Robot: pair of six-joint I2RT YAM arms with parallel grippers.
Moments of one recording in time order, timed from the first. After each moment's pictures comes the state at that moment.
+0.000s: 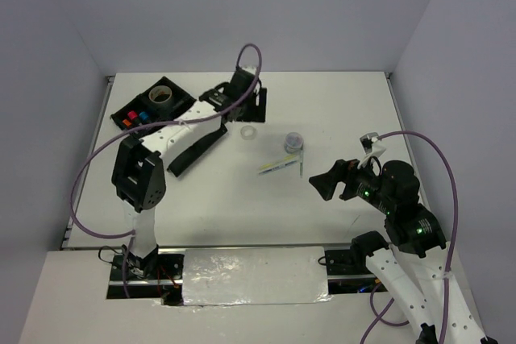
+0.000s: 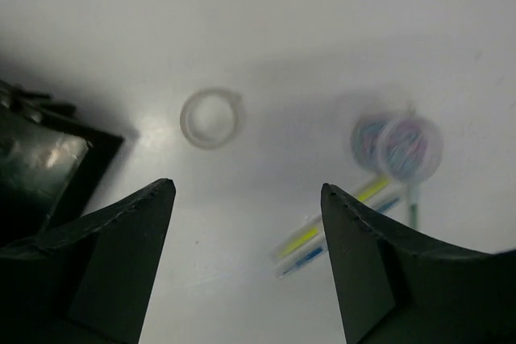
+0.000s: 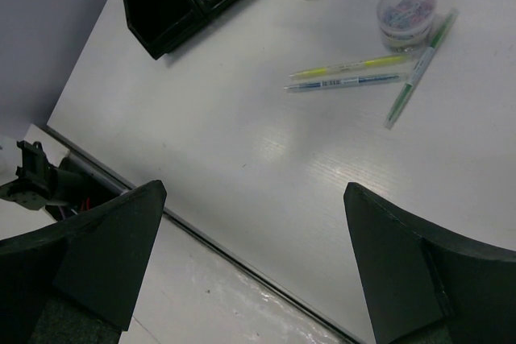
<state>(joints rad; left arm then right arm) -0.58 1.93 1.79 -0.59 -0.21 -0.43 0.32 0.43 0.76 -0.67 -0.32 0.40</state>
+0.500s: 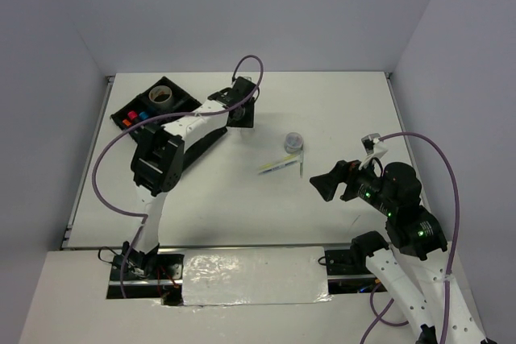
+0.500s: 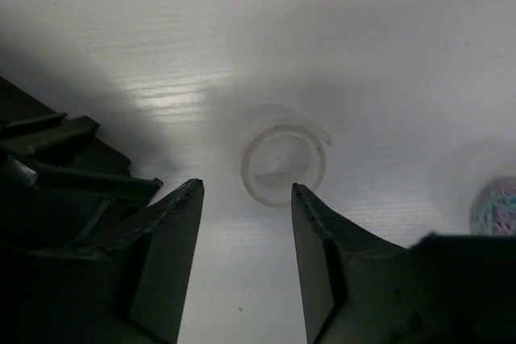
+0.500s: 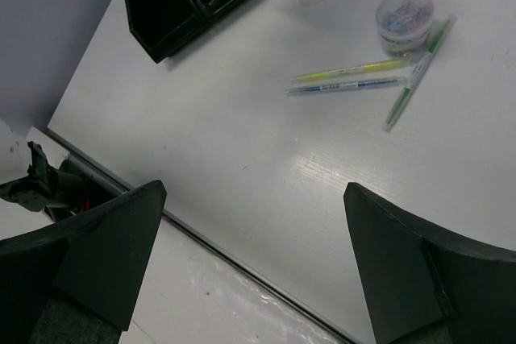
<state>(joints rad) -0.54 2.14 1.77 -0.57 -0.26 -0.43 0.32 0.41 0.76 -0.67 -0.31 0.40</state>
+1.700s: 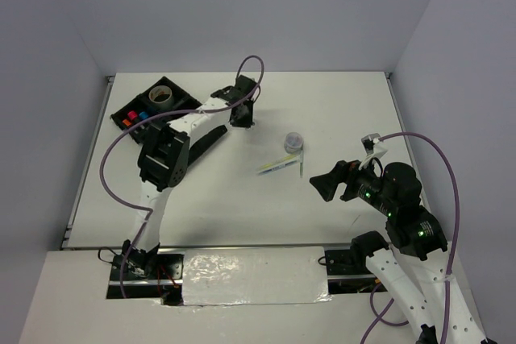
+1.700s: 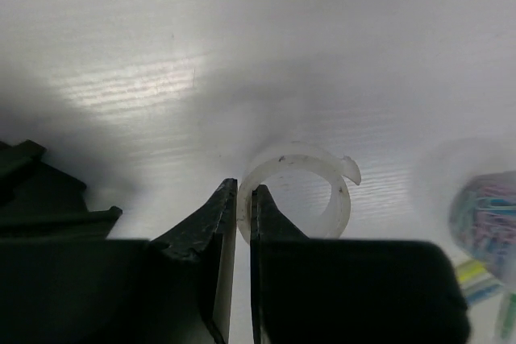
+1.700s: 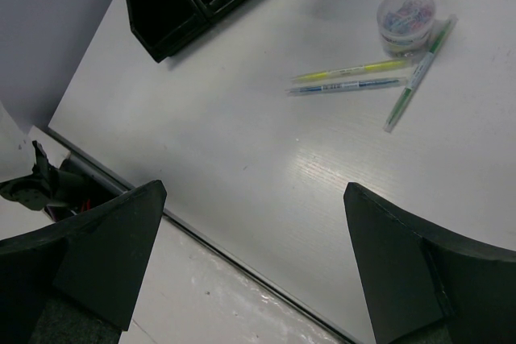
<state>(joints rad) -0.51 2.24 1.83 -0.58 -0.14 -0.43 0.32 0.41 0.76 -0.67 -0.31 0.40</state>
